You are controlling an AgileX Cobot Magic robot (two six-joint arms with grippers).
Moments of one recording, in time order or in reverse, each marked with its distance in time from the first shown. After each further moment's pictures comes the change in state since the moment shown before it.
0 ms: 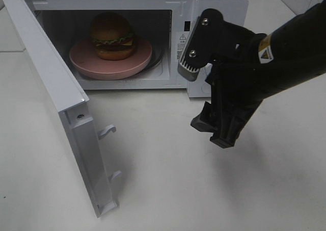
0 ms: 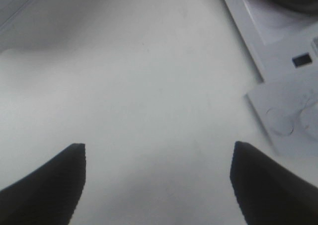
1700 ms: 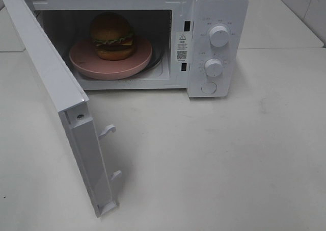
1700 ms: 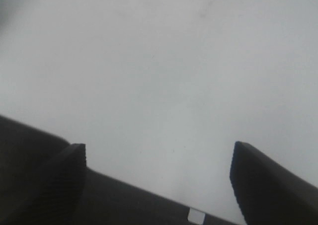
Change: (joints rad) left arm 0.000 0.000 0.000 0.000 0.000 0.000; right arm -0.269 -1.137 0.279 -0.047 0.679 0.502
